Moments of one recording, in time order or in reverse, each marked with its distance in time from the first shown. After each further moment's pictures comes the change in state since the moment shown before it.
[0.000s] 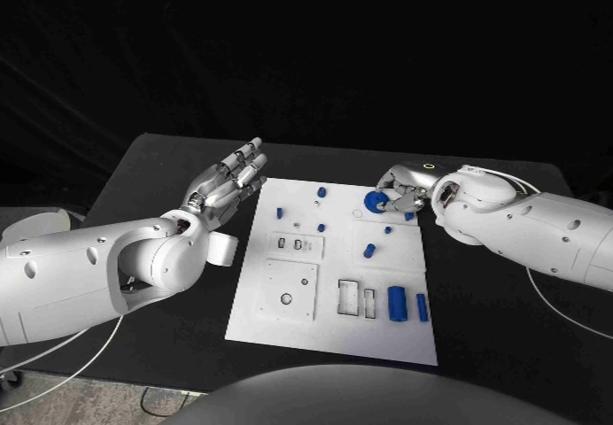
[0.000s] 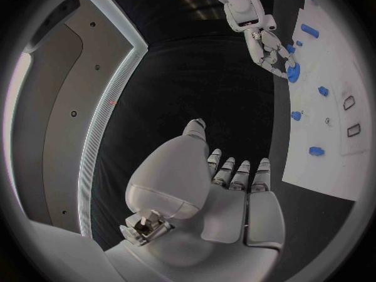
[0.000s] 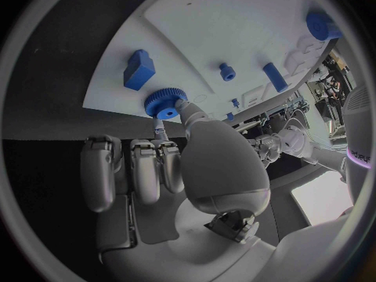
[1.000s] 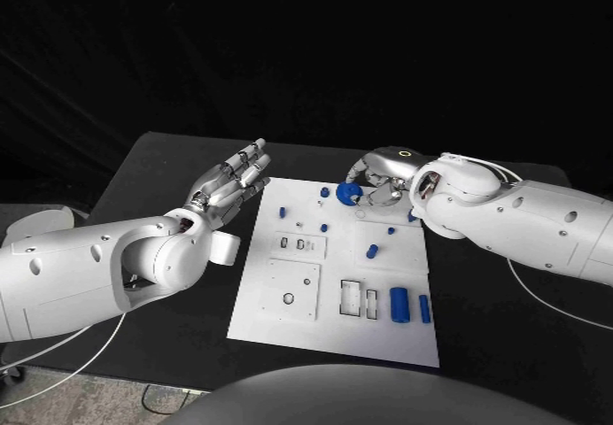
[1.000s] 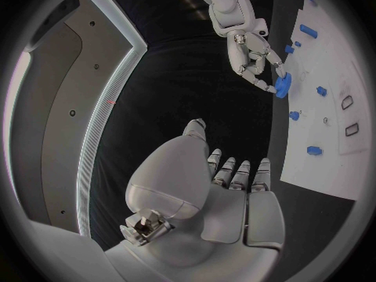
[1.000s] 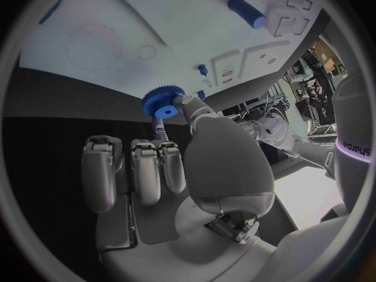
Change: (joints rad) left arm 0.000 0.001 0.000 -0.004 0.000 0.006 -0.012; left_hand 0.004 0.004 0.000 0.000 0.000 0.000 0.000 0.000 0.001 0.000 0.007 0.004 0.001 0.000 0.000 0.000 0.001 0.000 0.000 0.007 0.000 0.002; right arm 0.060 0.045 -0.006 0.132 0.013 -0.025 0.013; right_hand -0.055 -0.025 0.064 0.005 0.286 0.017 0.015 0.039 -0.001 -0.001 -0.011 0.000 0.000 0.000 -0.018 0.000 0.001 0.000 0.004 -0.011 0.017 0.001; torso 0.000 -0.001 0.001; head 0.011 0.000
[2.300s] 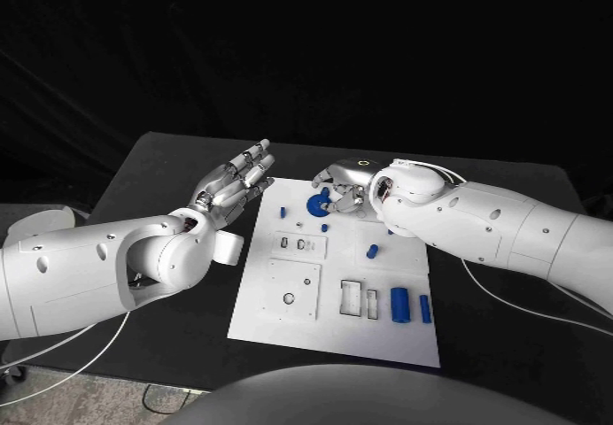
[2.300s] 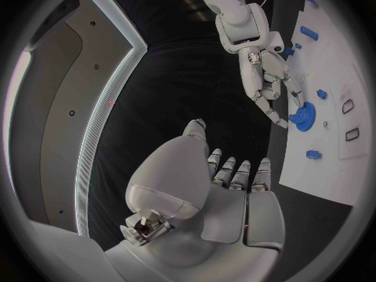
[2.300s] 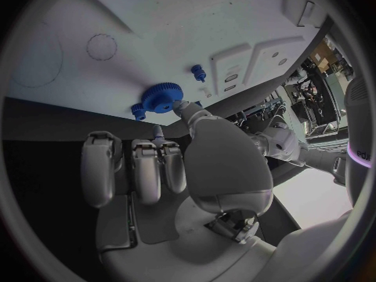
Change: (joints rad) left arm 0.000 0.014 0.000 -0.008 0.000 0.005 -0.004; left_hand 0.000 0.000 0.003 0.003 0.000 0.004 0.004 0.000 0.000 0.004 0.003 0.000 0.001 0.004 0.004 0.004 0.001 0.000 0.004 0.003 0.000 0.001; right arm -0.036 0.209 0.000 -0.198 -0.015 0.070 0.013; right_hand -0.041 -0.019 0.056 0.007 -0.212 -0.274 -0.053 -0.085 0.101 0.002 -0.016 0.000 0.000 0.000 -0.004 0.000 -0.001 0.000 -0.025 0.000 -0.052 -0.001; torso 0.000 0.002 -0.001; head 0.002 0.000
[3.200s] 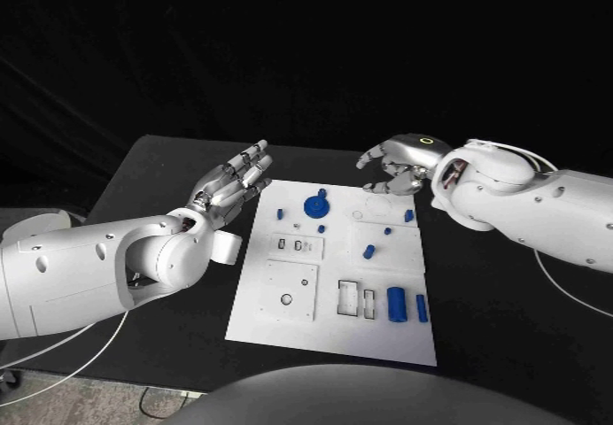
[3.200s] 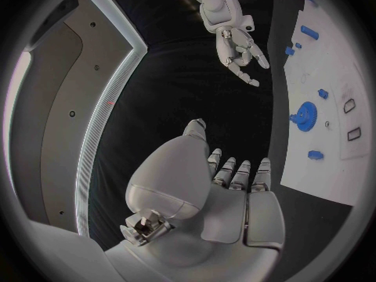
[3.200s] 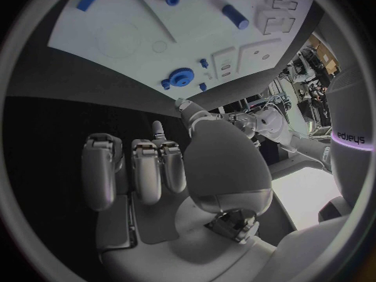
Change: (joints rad) left arm -0.001 -0.004 -0.001 -0.010 0.000 0.002 -0.001; left_hand 0.004 -0.004 0.000 0.000 0.000 0.003 0.004 0.004 0.000 -0.004 0.004 0.000 0.000 0.000 0.000 0.000 0.001 0.000 0.000 0.000 0.000 0.000; right arm 0.089 -0.321 0.000 0.281 0.035 -0.056 0.002; right_hand 0.011 0.024 -0.050 -0.004 -0.116 0.076 0.032 0.052 -0.050 0.000 0.008 0.000 0.001 0.000 0.000 0.000 0.000 0.000 0.022 0.004 0.025 0.000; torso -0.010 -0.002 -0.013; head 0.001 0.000
